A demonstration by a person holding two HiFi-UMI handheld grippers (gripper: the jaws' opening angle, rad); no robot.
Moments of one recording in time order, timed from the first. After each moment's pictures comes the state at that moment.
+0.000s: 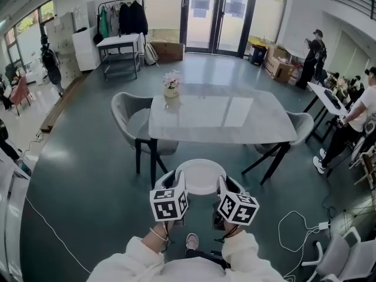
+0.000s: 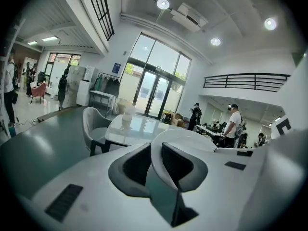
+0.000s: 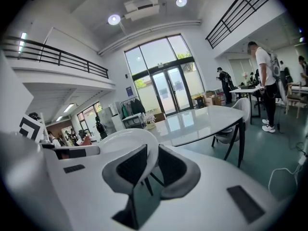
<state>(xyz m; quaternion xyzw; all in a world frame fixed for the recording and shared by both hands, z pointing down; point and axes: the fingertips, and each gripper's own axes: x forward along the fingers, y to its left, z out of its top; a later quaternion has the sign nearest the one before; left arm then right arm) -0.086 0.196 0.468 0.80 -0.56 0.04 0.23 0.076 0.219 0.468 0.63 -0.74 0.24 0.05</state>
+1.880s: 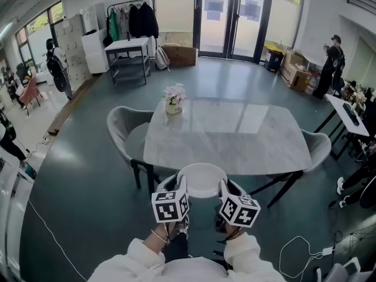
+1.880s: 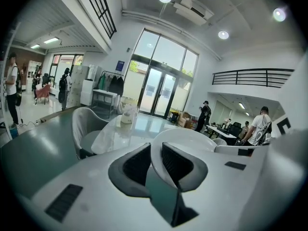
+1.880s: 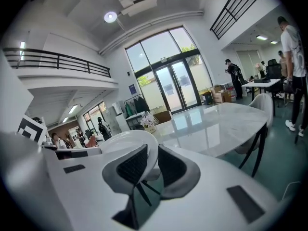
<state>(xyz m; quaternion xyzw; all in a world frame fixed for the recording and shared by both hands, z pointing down) -0.038 0.009 0.485 0.77 -0.59 0.06 0.24 0.126 0.018 0.485 0.59 -0.76 0.26 0.05</state>
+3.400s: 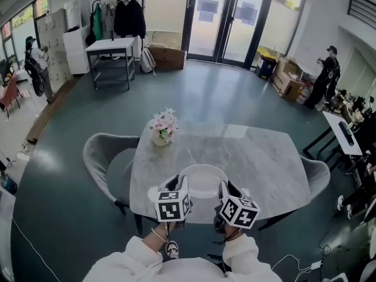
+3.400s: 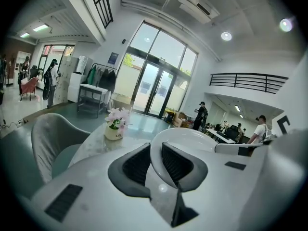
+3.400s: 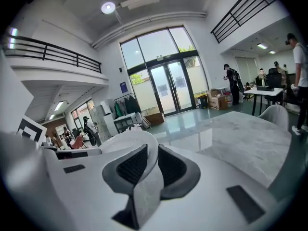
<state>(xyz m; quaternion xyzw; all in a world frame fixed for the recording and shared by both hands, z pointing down) -0.044 -0.271 0.482 0.80 -0.54 0.06 0.26 0.116 -0.247 0.470 0.63 -0.73 0.25 0.07</state>
